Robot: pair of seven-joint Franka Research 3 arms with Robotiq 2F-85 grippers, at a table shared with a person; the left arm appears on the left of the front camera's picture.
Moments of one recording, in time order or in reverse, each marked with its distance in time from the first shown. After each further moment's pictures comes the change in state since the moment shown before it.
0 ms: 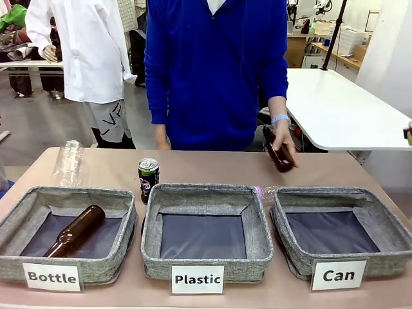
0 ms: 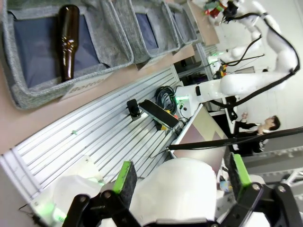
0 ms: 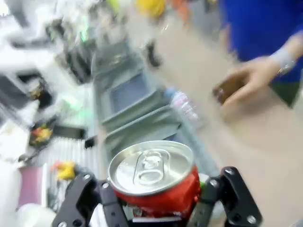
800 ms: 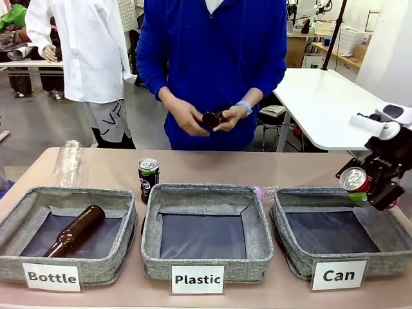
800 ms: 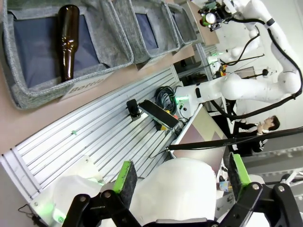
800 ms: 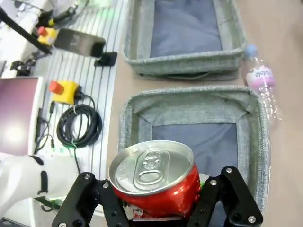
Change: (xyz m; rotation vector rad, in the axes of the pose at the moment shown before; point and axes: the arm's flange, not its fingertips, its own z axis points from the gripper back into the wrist) left arm 0.000 0.000 0.000 -0.002 -0.001 0.001; right arm 0.036 0.044 -0.168 0.142 0.531 0.288
